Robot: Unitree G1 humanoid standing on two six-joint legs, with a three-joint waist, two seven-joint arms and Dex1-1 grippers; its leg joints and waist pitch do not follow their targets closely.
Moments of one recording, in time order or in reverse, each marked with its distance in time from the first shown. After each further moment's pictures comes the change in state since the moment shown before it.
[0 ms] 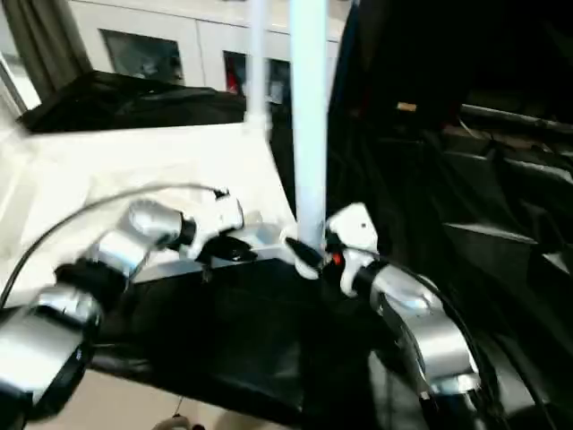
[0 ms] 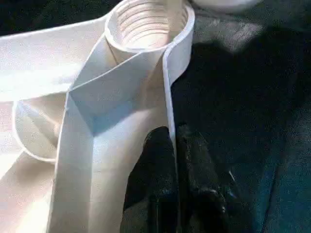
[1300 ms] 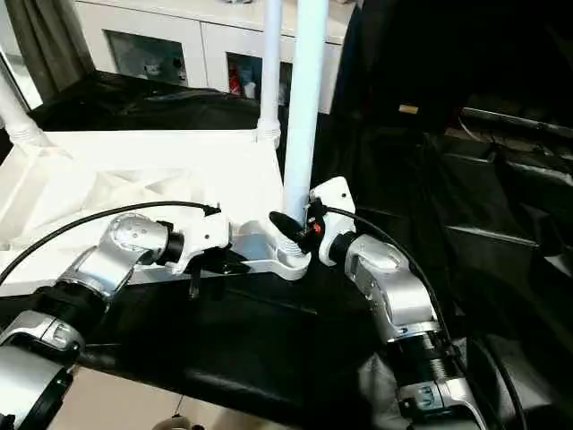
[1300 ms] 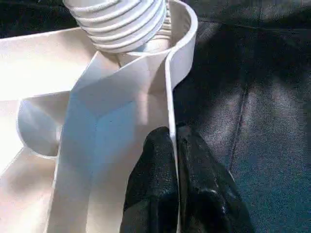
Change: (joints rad) left arm 0.111 0.052 0.024 -0.171 -0.056 -0.009 -0.120; right arm -0.203 0.102 0.007 0.270 0.032 0.019 0.046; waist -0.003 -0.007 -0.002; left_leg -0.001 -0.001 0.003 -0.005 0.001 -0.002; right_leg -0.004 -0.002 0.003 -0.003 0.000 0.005
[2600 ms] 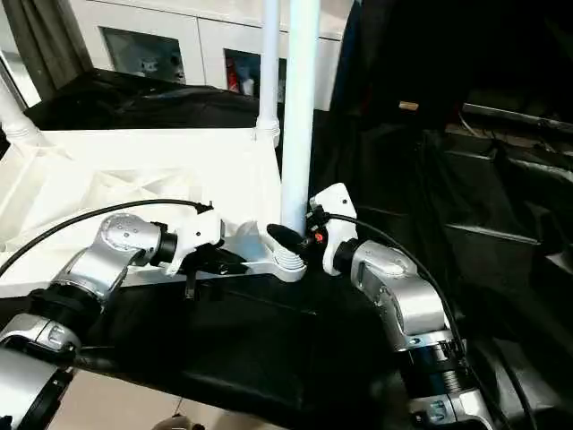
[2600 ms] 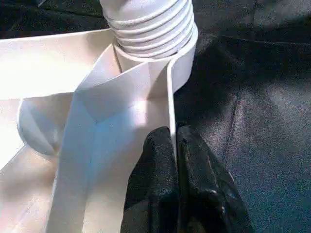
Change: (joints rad) left arm 0.019 0.008 0.044 -0.008 -0.041 0.004 -0.049; right arm 0.044 -0.032 0.010 -0.102 0.031 0.104 0.039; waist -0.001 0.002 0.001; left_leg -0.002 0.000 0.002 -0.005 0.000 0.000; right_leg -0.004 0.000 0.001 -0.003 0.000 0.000
